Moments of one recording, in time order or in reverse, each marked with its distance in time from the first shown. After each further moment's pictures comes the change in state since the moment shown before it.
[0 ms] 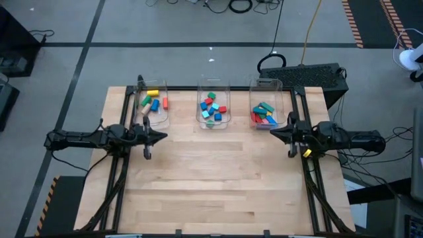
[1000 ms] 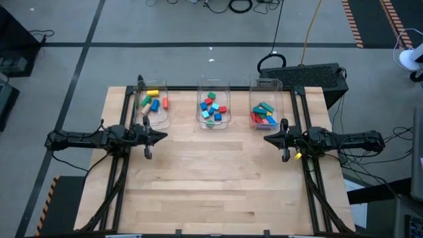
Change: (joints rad) left arm 0.000 -0.017 -0.023 0.000 -0.026 -0.015; right arm 0.000 0.009 -0.188 0.161 -0.032 0.073
